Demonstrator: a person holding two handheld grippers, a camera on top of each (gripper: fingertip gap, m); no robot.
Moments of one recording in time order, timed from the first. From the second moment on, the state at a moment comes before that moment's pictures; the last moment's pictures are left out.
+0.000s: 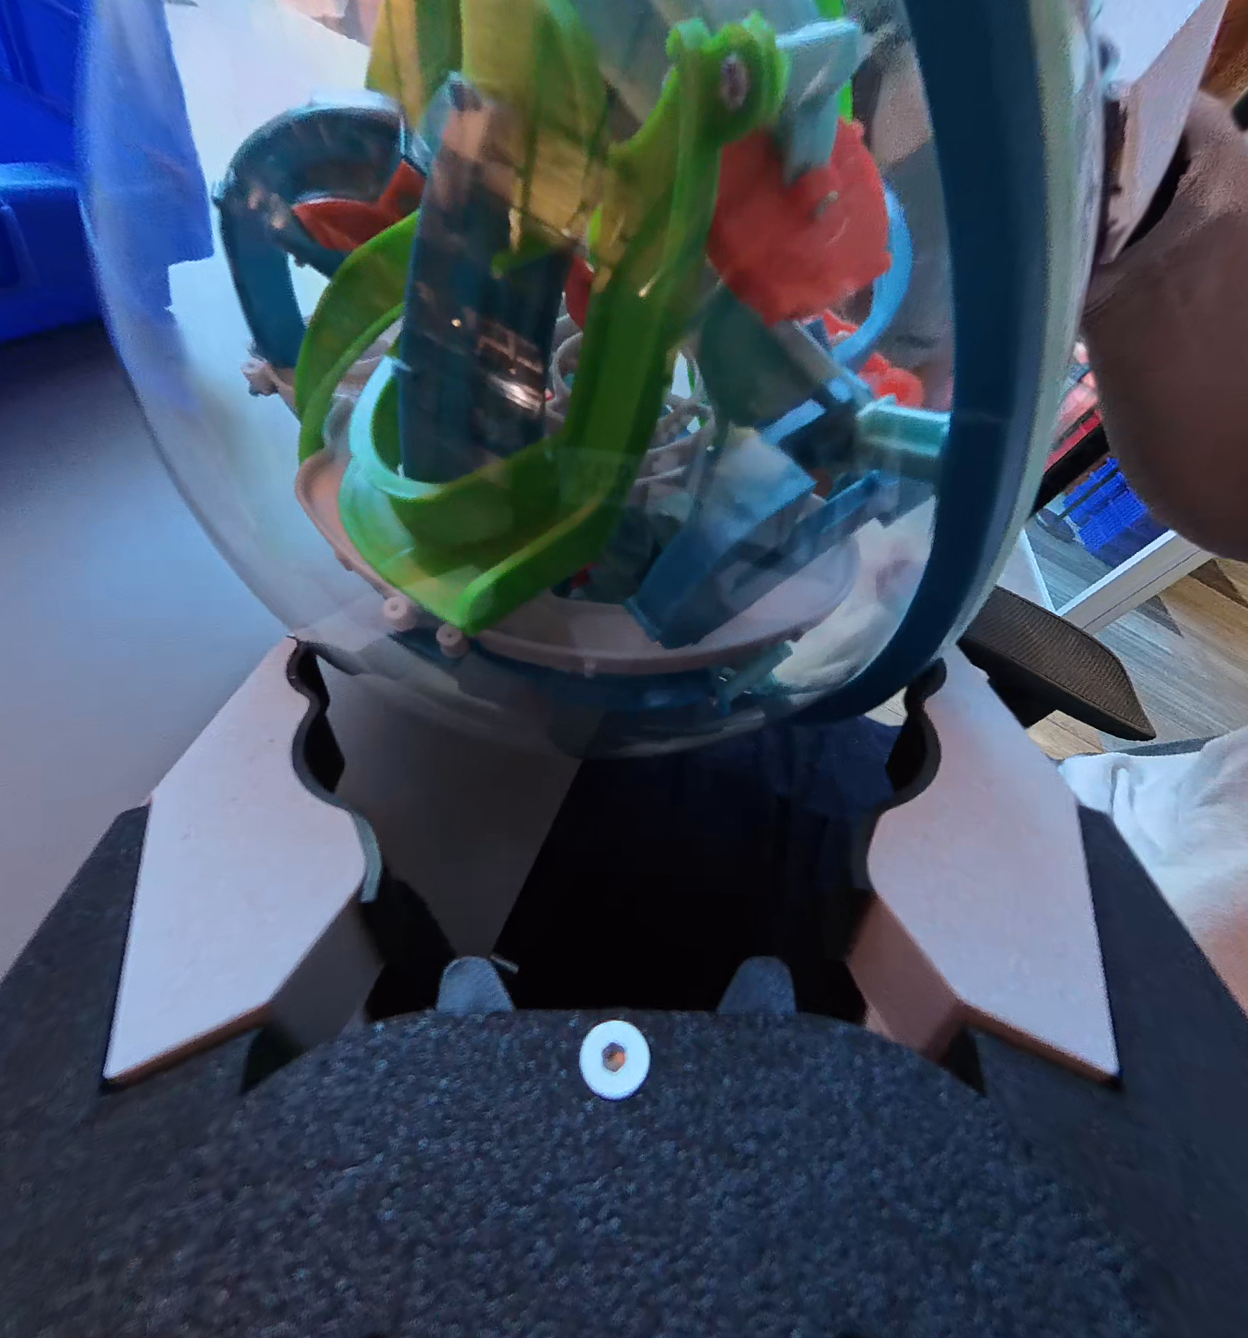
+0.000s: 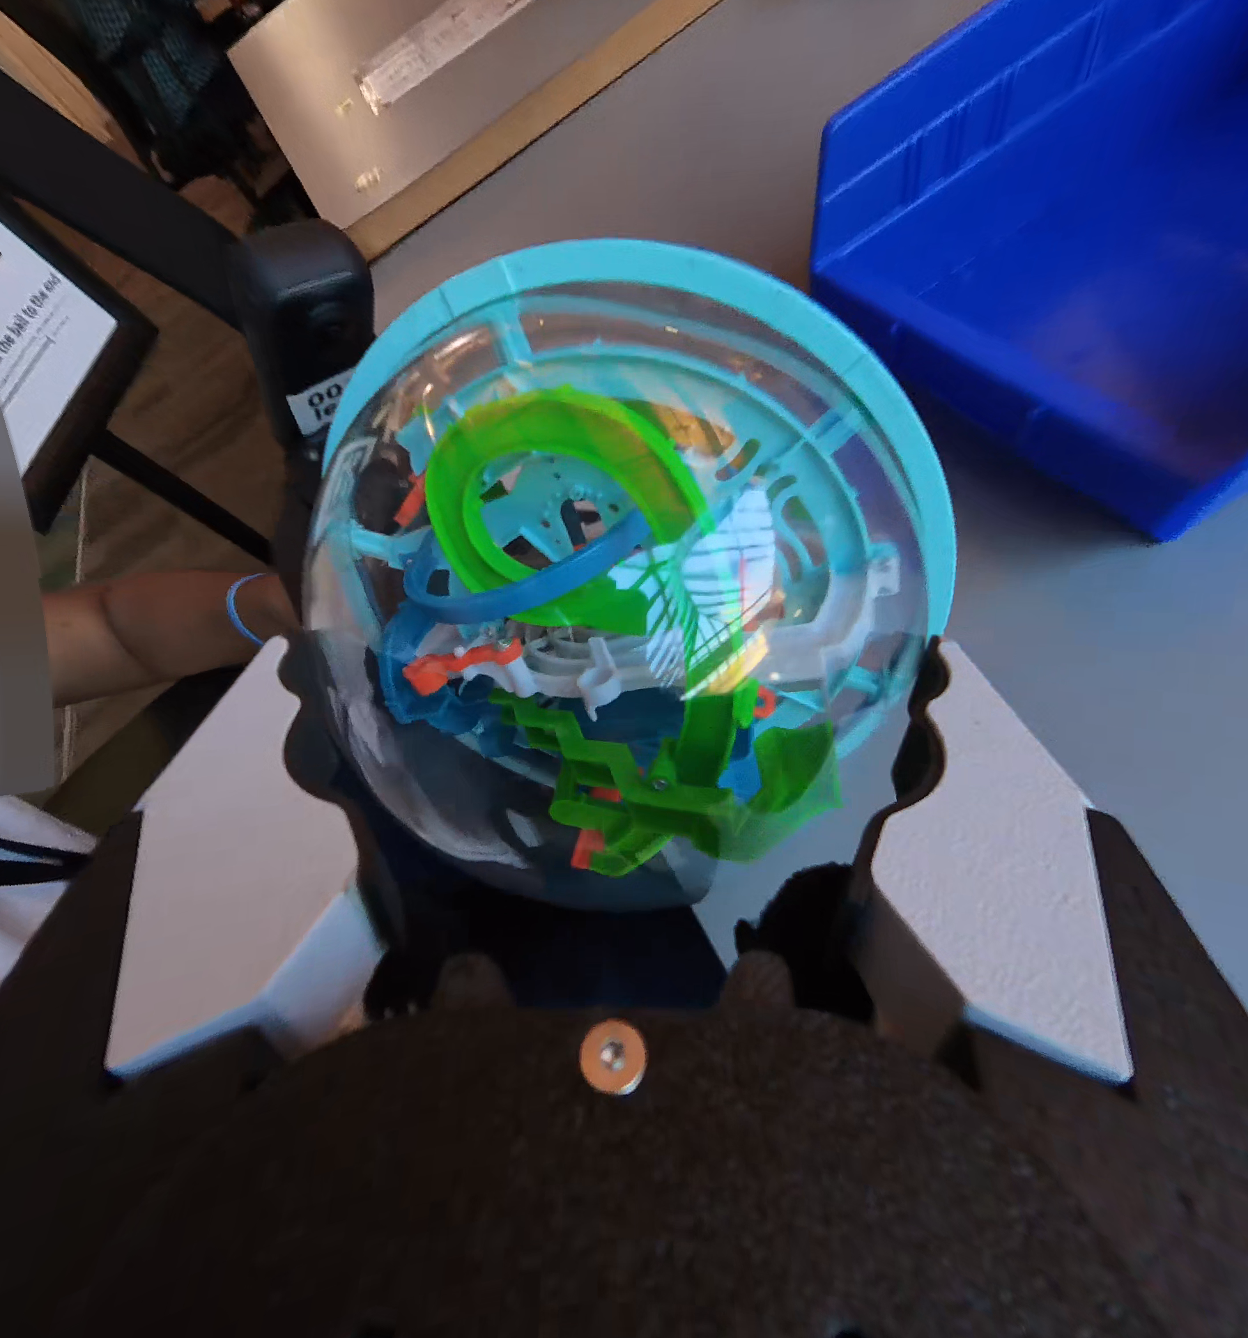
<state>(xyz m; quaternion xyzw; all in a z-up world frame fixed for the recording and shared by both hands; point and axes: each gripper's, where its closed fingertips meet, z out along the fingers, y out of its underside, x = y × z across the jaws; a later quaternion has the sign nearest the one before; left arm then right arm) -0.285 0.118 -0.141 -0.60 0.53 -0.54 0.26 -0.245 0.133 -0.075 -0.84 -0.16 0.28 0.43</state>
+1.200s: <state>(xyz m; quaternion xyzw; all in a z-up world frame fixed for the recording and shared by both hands) -0.298 0.148 -0.173 -0.50 0.75 -0.42 0.14 -0.250 0.147 -0.073 -0.82 -0.20 0.29 0.44</state>
